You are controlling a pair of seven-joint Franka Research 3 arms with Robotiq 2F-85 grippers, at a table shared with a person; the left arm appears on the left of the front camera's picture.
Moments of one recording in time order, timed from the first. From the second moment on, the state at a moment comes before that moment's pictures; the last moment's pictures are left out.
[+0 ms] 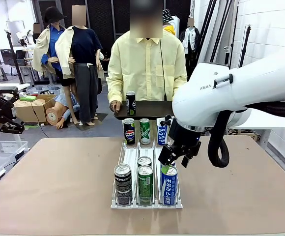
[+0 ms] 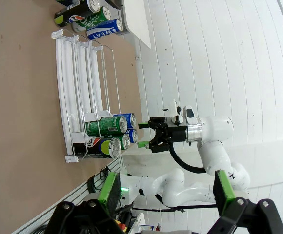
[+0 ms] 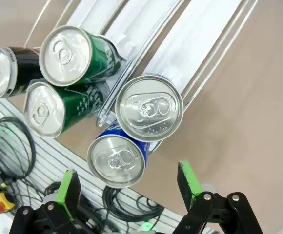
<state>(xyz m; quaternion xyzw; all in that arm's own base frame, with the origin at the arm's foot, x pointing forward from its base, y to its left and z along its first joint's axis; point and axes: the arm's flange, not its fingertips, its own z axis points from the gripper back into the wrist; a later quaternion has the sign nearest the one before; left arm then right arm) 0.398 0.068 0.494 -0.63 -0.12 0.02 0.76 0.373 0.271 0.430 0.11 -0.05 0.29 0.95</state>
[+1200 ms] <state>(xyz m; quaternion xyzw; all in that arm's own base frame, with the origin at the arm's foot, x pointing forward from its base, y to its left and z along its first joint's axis) 0.398 0.068 0.494 -0.63 -0.12 0.02 0.76 0.377 0.298 0.424 0.04 -0.07 0.26 0.96</state>
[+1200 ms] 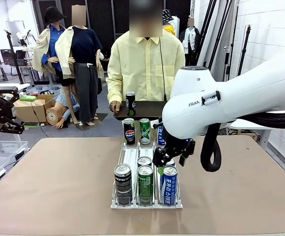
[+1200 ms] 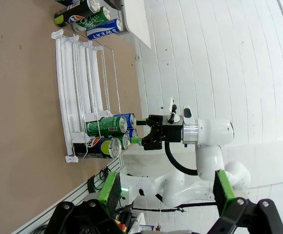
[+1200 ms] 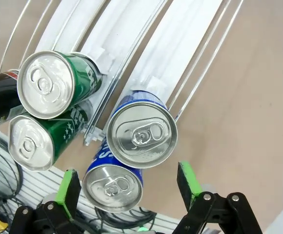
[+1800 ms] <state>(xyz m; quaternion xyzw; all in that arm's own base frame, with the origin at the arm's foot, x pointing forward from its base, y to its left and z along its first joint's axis) 0.398 0.068 0.494 -0.63 -0.12 0.02 0.76 0.377 0.303 0.415 0.03 -0.06 0.24 0.97</state>
